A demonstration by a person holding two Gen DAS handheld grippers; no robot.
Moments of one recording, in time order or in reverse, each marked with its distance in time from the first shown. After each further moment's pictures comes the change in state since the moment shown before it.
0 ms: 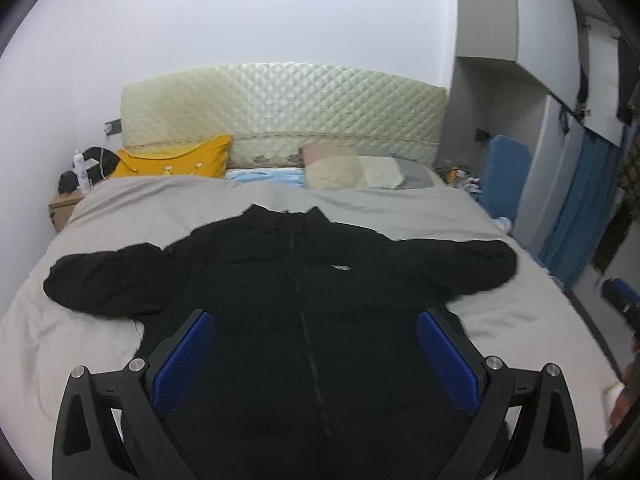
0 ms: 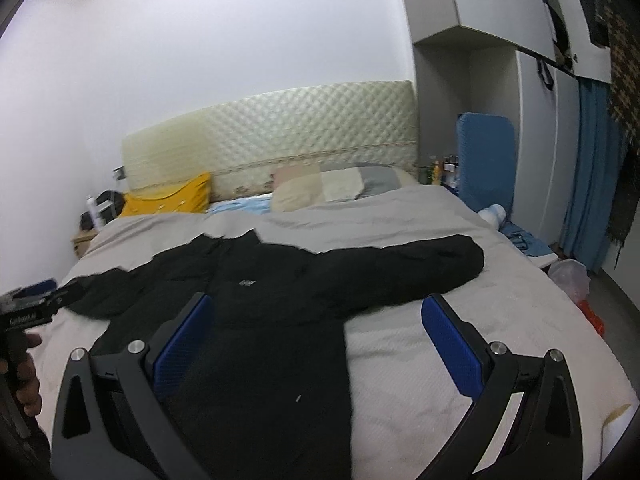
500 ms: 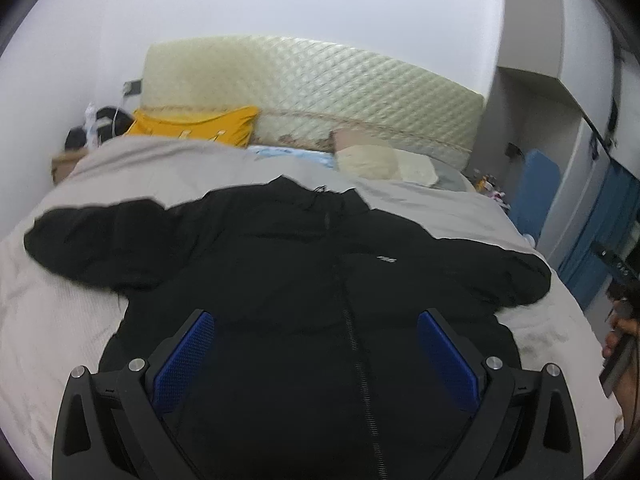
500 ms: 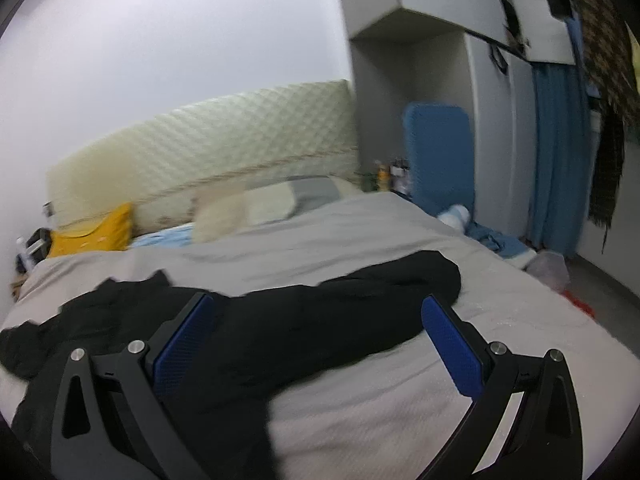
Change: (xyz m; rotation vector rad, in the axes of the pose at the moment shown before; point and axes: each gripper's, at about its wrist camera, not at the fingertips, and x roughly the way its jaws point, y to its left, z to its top) left arm 0.098 0.081 -0.049 -0.147 0.011 0.006; right arm 0.160 -0.082 0.010 0.123 -0.068 -0.193
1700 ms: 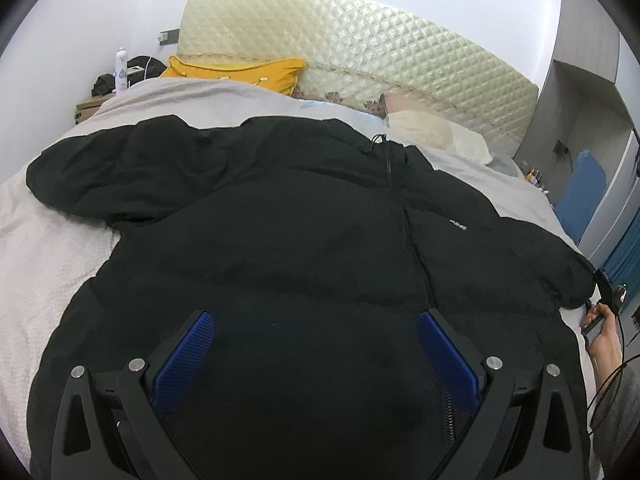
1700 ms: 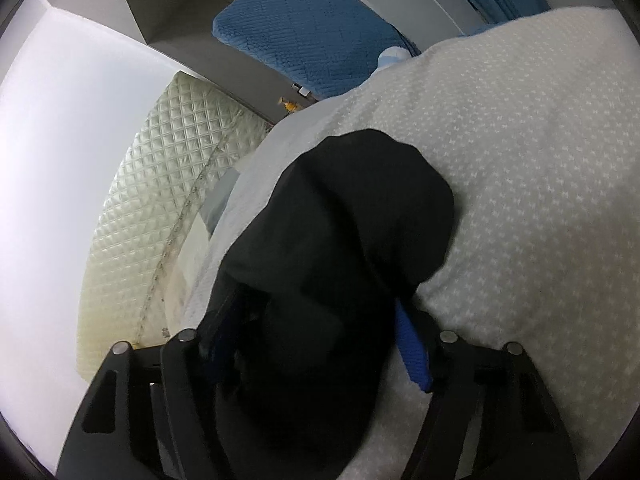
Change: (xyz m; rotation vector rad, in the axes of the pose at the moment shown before) left arm 0.085 0.032 -0.042 -0.107 0.107 0.100; right arm 0.274 -0.208 -0.085 0.752 0.113 0.148
